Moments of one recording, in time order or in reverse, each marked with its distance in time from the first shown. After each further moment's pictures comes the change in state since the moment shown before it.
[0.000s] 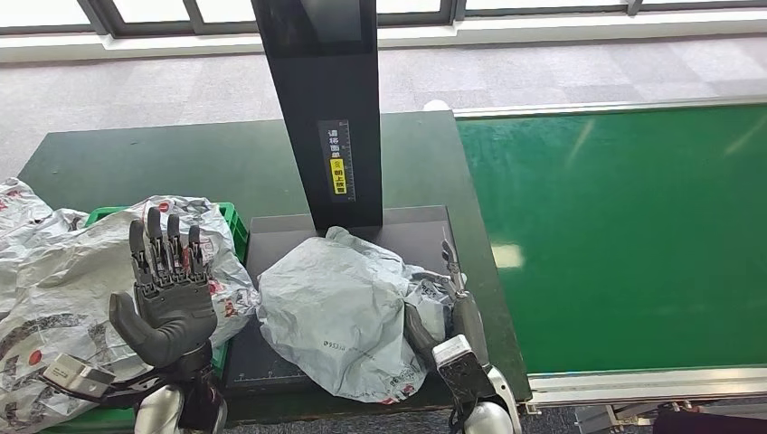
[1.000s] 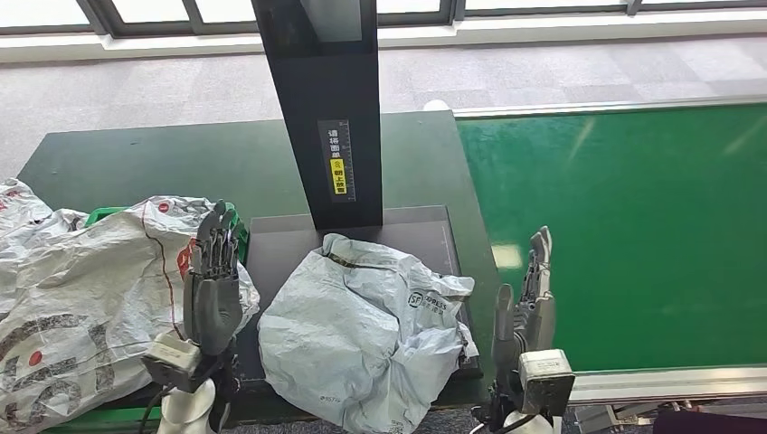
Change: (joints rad) left arm -0.045 0.013 -0.077 0.061 -0.494 0.255 0.011; right arm 0.090 -0.015 -0.047 -0.285 -0.196 -0.121 -0.035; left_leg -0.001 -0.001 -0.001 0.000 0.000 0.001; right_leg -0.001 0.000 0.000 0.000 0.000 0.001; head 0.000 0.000
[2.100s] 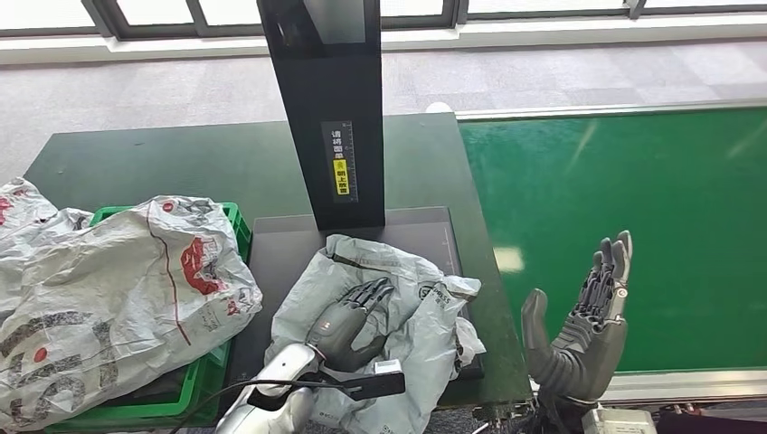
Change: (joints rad) left arm -0.201 0.068 -0.335 0.661 -0.931 0.249 0.468; right arm 0.058 -0.175 0.108 -0.244 -0.106 -0.195 0.000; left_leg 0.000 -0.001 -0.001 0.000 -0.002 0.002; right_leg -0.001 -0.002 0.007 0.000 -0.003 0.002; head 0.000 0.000
